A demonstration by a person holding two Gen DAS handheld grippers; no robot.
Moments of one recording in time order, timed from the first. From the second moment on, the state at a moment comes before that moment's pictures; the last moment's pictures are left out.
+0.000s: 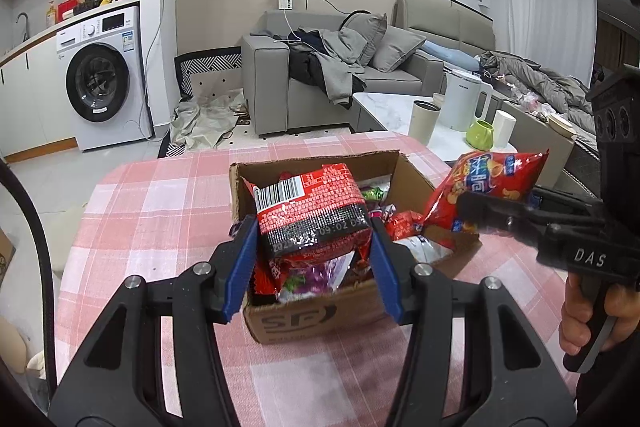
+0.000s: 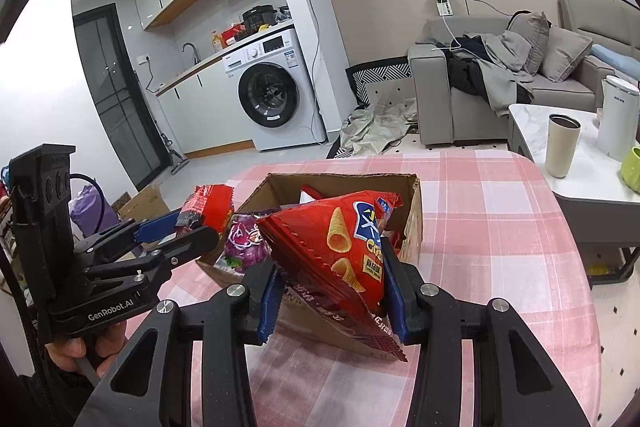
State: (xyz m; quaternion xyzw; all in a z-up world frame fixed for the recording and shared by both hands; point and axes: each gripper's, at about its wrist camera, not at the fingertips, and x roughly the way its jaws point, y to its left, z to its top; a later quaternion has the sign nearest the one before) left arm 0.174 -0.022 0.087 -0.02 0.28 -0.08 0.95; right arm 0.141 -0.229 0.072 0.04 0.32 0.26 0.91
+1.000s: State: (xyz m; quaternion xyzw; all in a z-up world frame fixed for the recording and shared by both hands) left arm 0.258 -0.042 0.044 0.01 0.29 -0.07 0.95; right arm 0.203 -0.197 0.041 0.06 0.35 0.24 0.90
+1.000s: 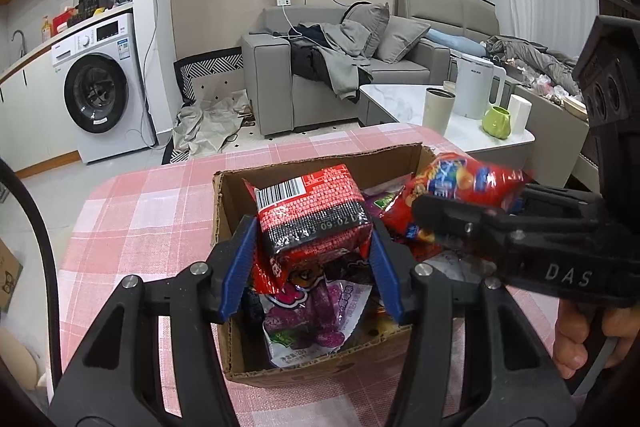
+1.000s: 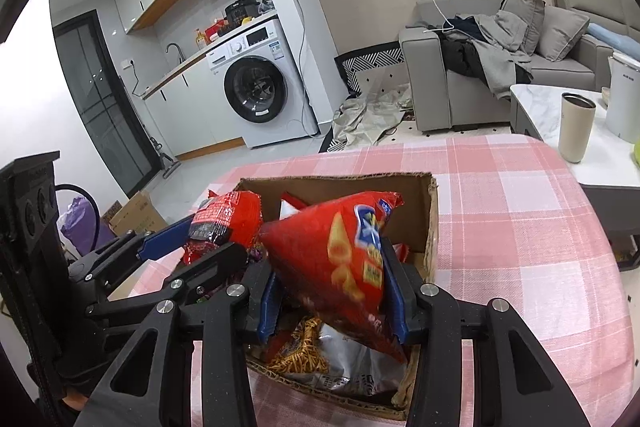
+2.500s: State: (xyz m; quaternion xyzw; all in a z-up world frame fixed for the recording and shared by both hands) left arm 0.123 -0.002 0.041 -0.02 0.20 -0.04 0.98; right arm 0.095 -0.243 0.037 0.04 0.22 0.29 0.93
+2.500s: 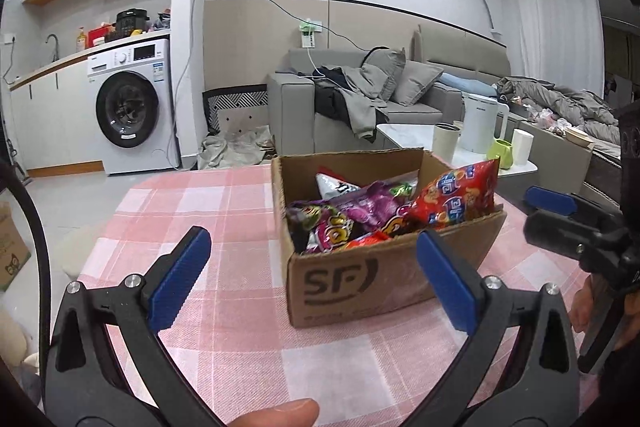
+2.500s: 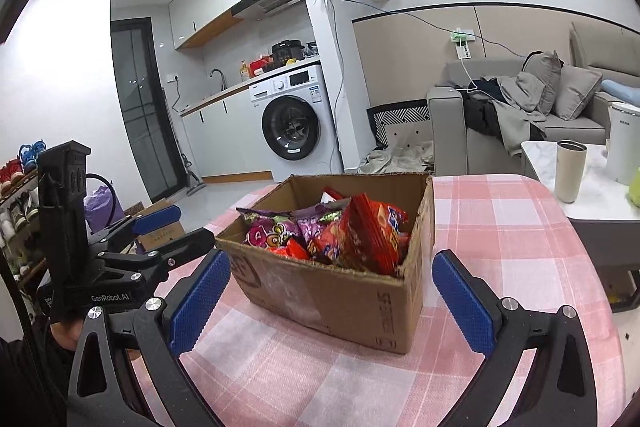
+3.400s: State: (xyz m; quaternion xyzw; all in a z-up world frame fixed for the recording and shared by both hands) left arm 0.099 -0.002 0.010 -0.01 0.19 -0.01 0.98; right arm 0.066 -0.238 0.016 0.02 0.18 0.27 0.94
